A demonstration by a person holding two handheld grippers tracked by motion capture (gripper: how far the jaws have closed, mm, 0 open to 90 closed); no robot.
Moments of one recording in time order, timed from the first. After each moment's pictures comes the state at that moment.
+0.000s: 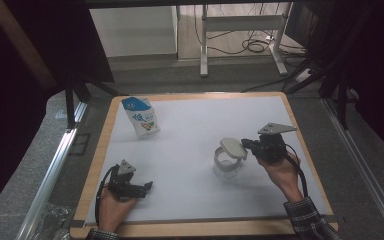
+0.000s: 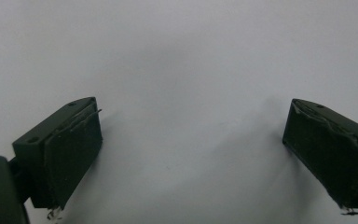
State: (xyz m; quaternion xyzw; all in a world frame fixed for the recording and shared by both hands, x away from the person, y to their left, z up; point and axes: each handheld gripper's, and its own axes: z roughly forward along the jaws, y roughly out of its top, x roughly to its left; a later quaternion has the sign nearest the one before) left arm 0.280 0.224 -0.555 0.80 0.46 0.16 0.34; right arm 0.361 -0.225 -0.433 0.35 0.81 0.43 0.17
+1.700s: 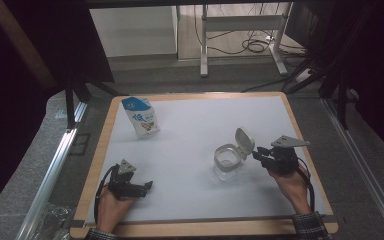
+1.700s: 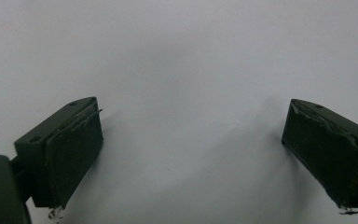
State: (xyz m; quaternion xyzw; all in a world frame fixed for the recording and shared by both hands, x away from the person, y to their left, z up) left arm 0.281 0.222 -0.553 0.80 0.47 0.16 0.34; right arm 0.345 -0.265 -0.469 0.38 0.80 0.42 0.19
